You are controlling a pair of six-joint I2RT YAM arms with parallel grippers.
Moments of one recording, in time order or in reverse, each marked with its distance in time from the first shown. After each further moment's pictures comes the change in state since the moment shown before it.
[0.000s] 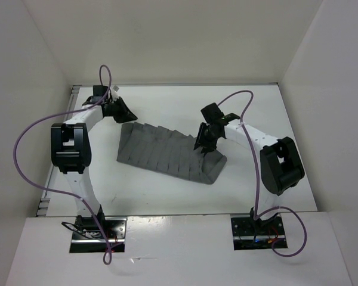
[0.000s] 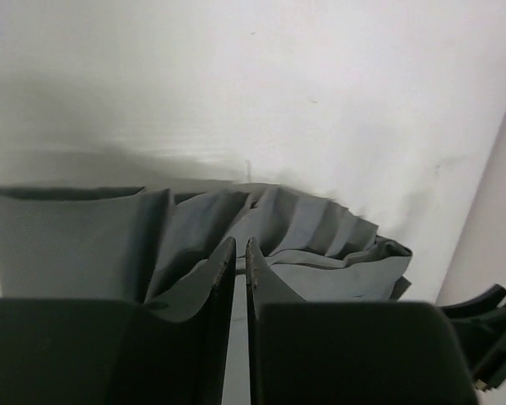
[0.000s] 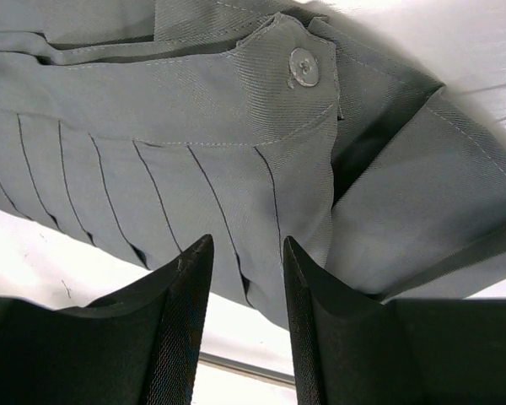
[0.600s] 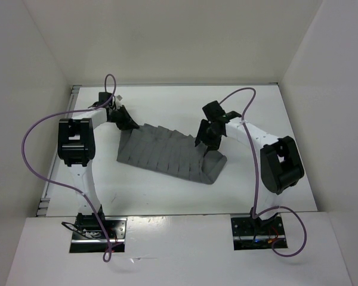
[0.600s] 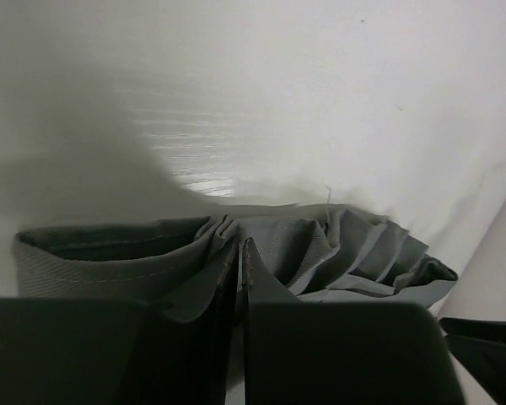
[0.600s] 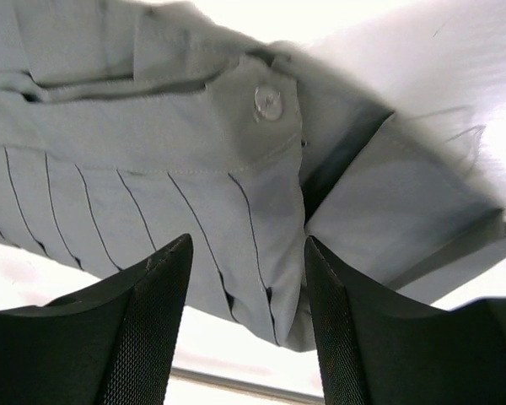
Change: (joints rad) left arm 0.000 0.148 0.029 0.006 0.012 -0.013; right arm -0.023 0.014 0.023 -0.020 0.060 -0.014
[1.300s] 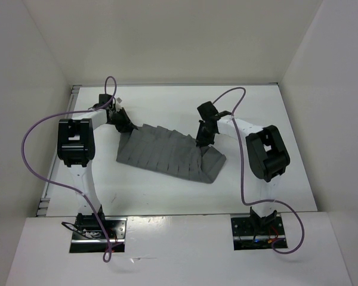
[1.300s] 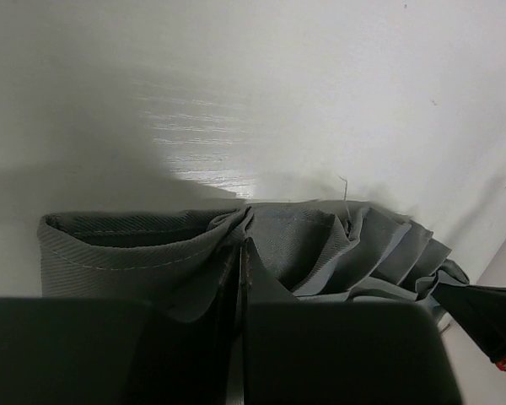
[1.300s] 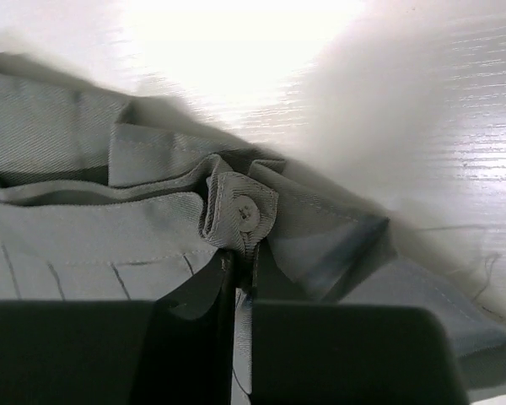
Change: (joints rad) left arm 0.000 -0.010 -0.033 -0.017 -0.053 0.022; right arm -0.008 0.198 0.074 0.111 0.034 -0.068
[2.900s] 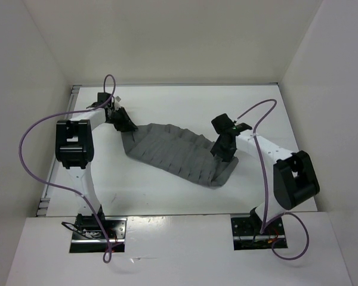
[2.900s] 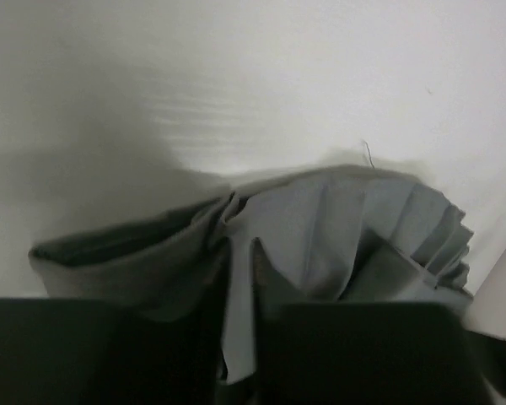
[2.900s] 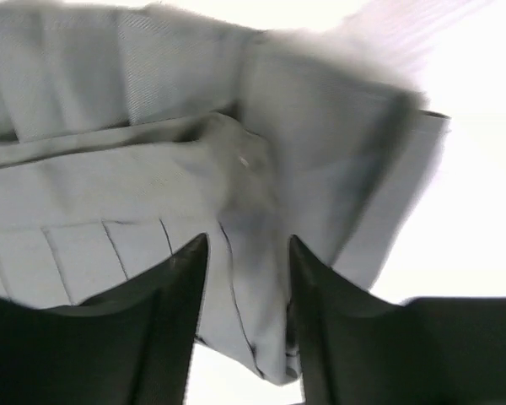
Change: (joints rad) left arm 0.000 -0.026 -0.003 -0.026 -0.017 0.011; right arm -0.009 -0.408 -0.315 -0.161 0.206 0.284
